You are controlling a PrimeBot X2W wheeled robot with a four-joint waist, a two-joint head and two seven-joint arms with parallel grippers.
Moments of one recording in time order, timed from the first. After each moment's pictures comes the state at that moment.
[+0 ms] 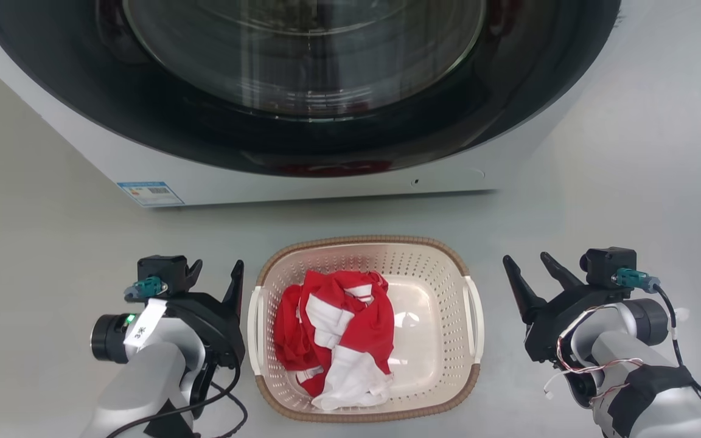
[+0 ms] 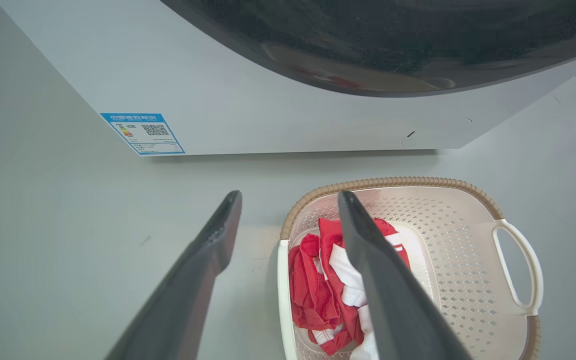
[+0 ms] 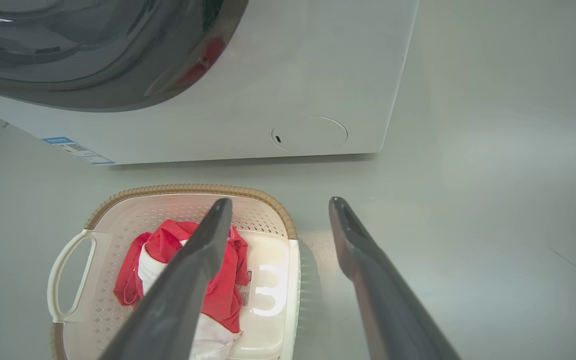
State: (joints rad) left arm -0.73 0.09 -0.62 1.16 -0.75 -0.08 -0.25; right arm -0.73 -0.21 0.83 1.06 0.87 0.12 -0.25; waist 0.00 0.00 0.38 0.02
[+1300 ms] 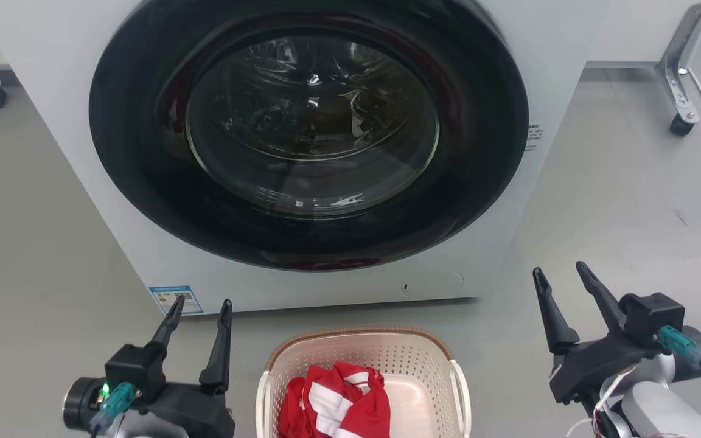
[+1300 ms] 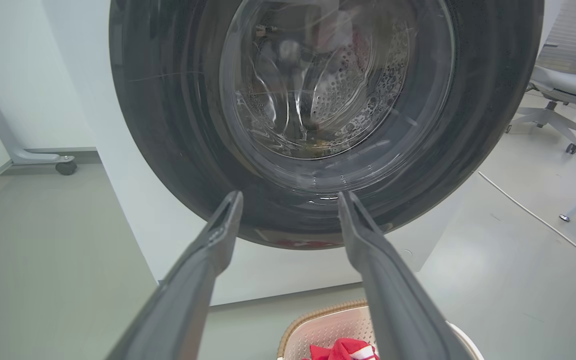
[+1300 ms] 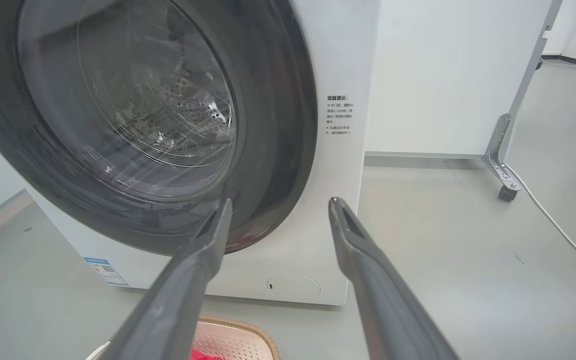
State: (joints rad) left arm -0.22 0.27 -0.44 0.32 -0.53 0.12 -0.25; right arm -0.36 -0.37 0.58 0.39 0.62 -0.11 -0.25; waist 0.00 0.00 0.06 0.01
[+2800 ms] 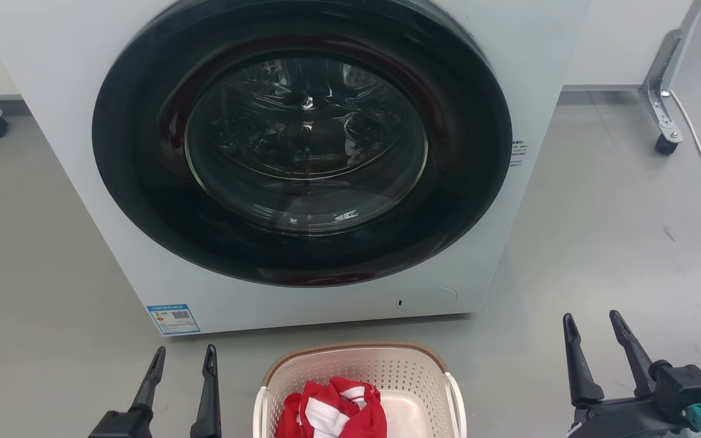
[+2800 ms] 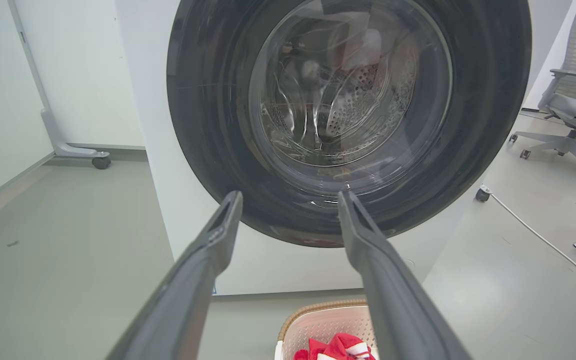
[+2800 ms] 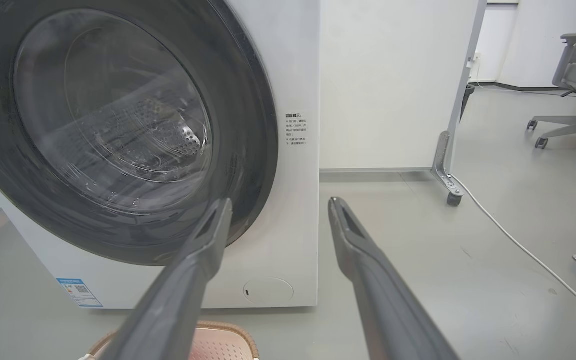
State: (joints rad) left arm 0.07 0.16 -0.23 0.07 -0.35 0.12 -0.20; right arm -0.05 -0.27 0.30 0.16 0.39 -0.12 -0.25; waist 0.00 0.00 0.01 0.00
